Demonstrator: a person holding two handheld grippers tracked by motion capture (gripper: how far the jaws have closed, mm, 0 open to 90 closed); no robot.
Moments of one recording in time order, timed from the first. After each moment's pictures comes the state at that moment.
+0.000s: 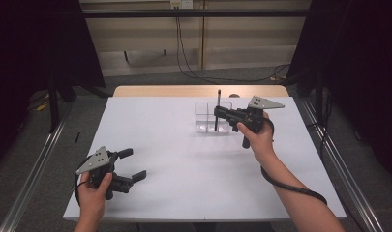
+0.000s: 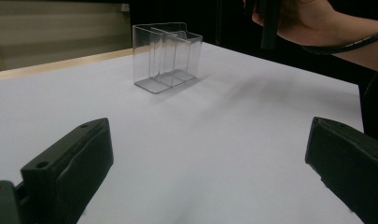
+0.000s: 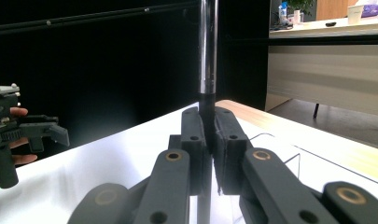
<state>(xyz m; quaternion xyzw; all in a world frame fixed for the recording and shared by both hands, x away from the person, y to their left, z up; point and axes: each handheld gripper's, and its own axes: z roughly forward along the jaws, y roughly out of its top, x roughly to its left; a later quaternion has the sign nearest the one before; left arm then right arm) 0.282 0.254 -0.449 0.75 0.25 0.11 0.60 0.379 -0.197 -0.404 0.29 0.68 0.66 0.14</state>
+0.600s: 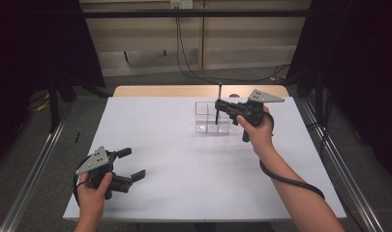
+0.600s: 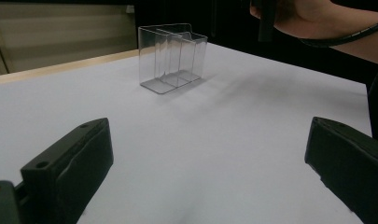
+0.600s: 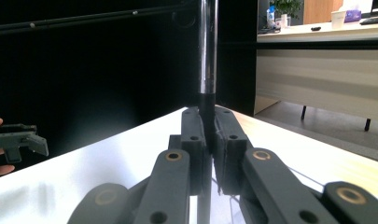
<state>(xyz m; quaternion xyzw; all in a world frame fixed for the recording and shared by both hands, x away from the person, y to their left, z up) 0.282 0.256 -0.448 0.75 0.25 0.11 0.60 0.395 -0.200 -0.396 0.30 0.67 0.66 0.15</state>
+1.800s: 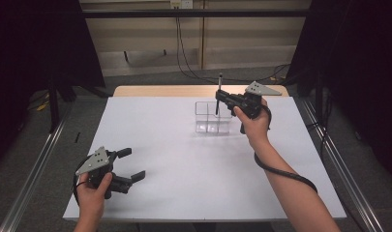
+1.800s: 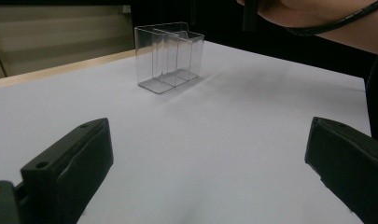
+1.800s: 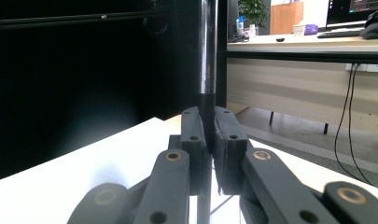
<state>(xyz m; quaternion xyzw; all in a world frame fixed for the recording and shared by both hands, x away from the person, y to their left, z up) 0.282 0.256 -0.447 0.76 0.24 0.12 0.59 0.414 -0.194 -0.388 0.33 0.66 0.64 0.21</state>
